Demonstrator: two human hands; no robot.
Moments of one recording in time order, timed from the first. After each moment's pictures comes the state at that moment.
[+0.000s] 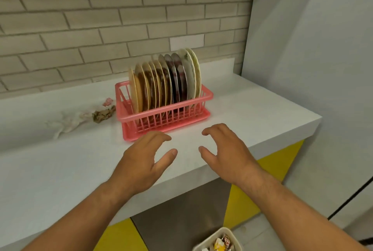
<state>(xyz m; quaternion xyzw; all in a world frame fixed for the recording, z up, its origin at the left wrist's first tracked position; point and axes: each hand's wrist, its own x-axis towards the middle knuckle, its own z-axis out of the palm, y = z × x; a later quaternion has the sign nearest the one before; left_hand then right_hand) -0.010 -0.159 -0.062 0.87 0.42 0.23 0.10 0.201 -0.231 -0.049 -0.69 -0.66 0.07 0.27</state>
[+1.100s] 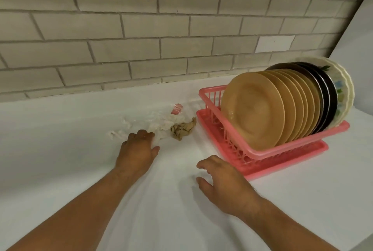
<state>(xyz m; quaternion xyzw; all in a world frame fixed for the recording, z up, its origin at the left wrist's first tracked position) -0.292 0.172 -0.140 0.81 0.58 0.11 0.02 -0.086 0.020 -0.106 -0.67 -0.71 0.14 0.16</state>
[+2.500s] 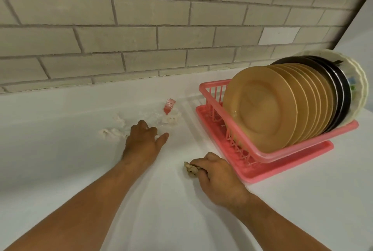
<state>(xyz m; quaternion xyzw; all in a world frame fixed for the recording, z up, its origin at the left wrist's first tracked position) -0.266 0.199 -0.148 0.78 0.59 0.18 0.10 -0.087 0.063 -0.144 -0.67 -0.69 0.17 0.21</state>
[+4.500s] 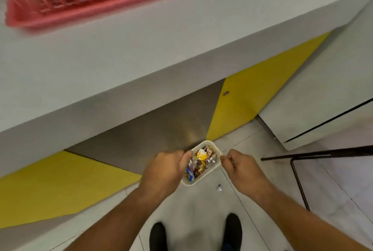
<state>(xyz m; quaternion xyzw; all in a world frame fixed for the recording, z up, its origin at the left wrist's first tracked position) 0.081 -0.225 -0.346 0.83 0.49 0.02 0.25 0.271 -0.316 -0.376 -0.81 -0.46 0.32 0.17</state>
